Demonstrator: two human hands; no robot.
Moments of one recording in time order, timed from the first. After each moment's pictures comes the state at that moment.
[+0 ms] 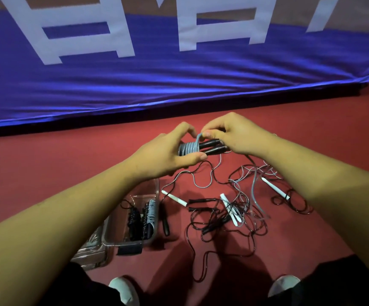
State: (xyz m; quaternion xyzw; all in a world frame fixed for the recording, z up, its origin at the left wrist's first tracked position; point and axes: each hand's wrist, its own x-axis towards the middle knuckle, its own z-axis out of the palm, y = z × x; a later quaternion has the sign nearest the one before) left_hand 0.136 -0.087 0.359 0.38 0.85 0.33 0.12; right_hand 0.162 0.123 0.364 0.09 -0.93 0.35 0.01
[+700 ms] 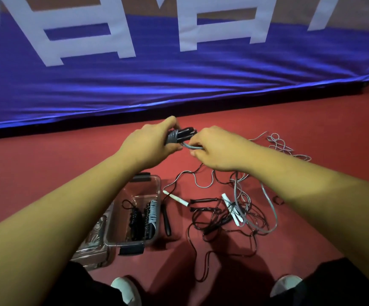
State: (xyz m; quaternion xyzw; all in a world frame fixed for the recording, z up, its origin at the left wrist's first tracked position) left_hand 0.111 -0.100 0.359 0.31 0.94 0.15 -0.02; right_hand 0.175 0.081 0.367 0.15 -0.98 0.15 -0.01
